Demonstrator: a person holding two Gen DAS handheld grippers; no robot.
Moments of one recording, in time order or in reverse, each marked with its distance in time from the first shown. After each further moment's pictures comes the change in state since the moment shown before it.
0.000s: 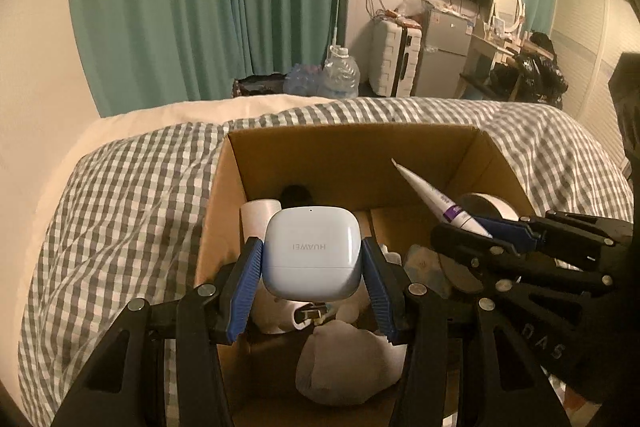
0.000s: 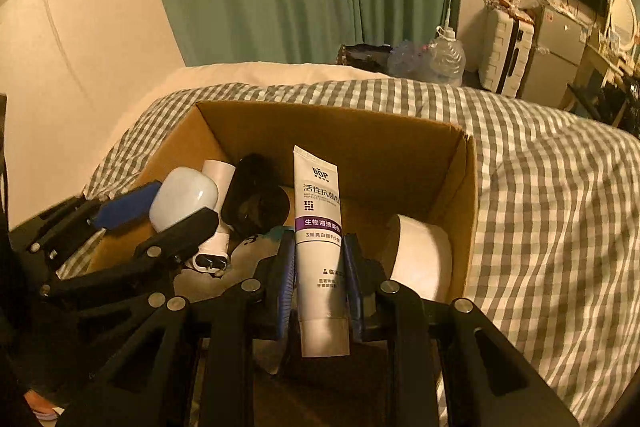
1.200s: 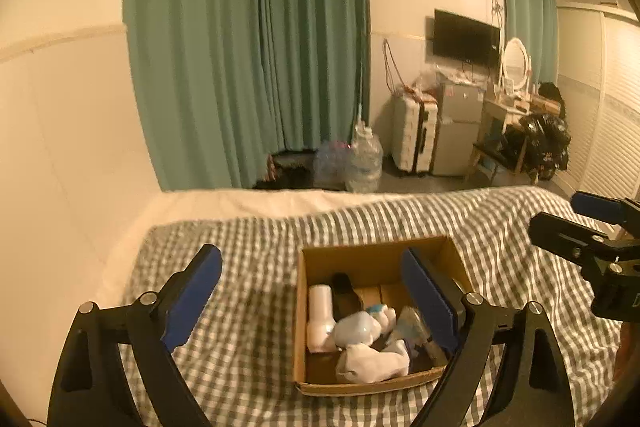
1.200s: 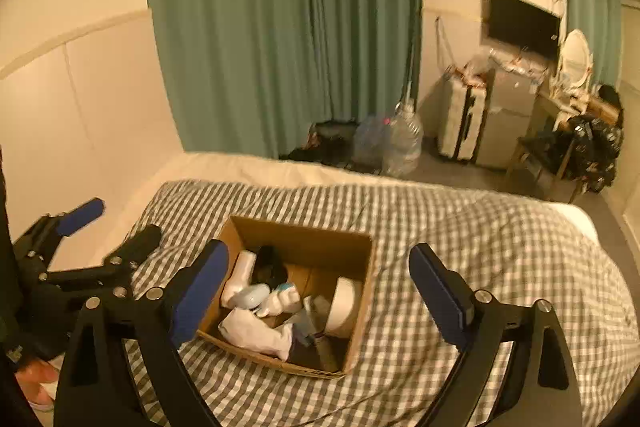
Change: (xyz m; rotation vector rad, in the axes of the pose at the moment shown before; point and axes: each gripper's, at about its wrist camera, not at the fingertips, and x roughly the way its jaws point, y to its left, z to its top) left arm -0.183 0.022 0.035 -0.011 -0.288 0.115; right arm -0.204 0.017 0.035 0.015 -0.285 -0.128
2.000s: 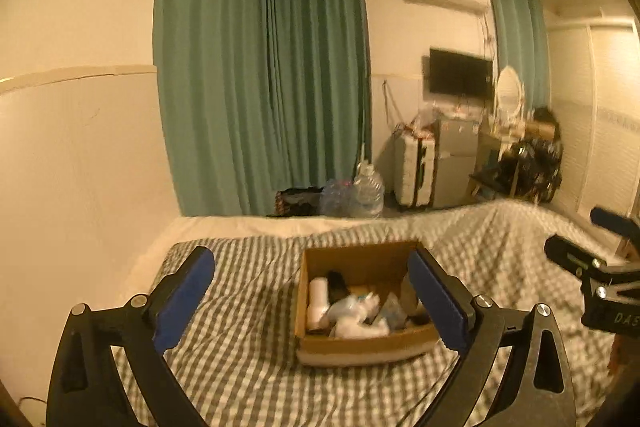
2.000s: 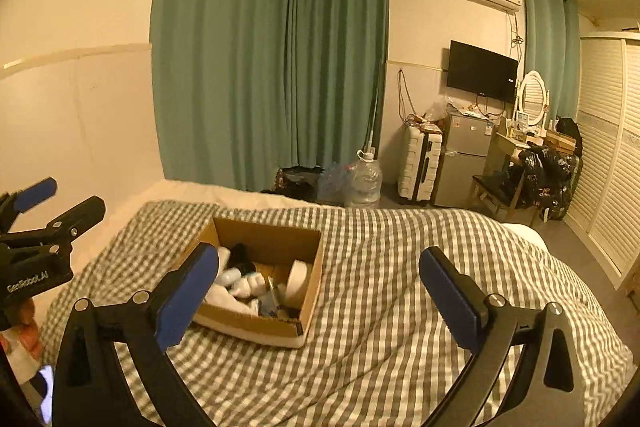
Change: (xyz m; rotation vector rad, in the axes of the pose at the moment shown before) left arm -0.105 -0.020 -0.048 0.012 -0.135 0.037; right arm -0.105 -0.005 -0.068 -0.027 -0.182 -0.130
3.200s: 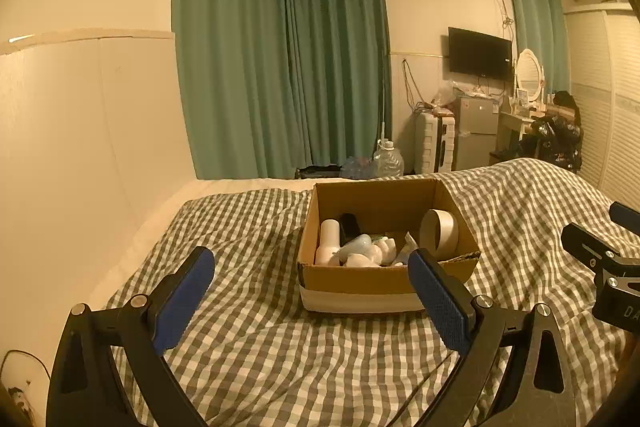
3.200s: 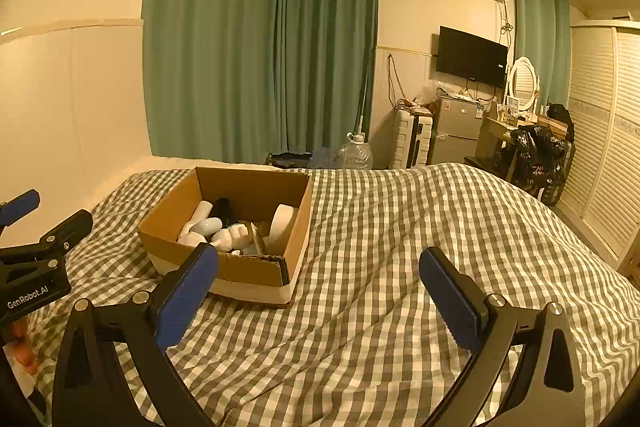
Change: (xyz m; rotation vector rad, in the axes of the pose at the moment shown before) left arm 0.021 -0.012 -0.087 -0.024 0.043 0.065; right arm 0.023 -0.006 -0.089 0.012 0.020 -0.033
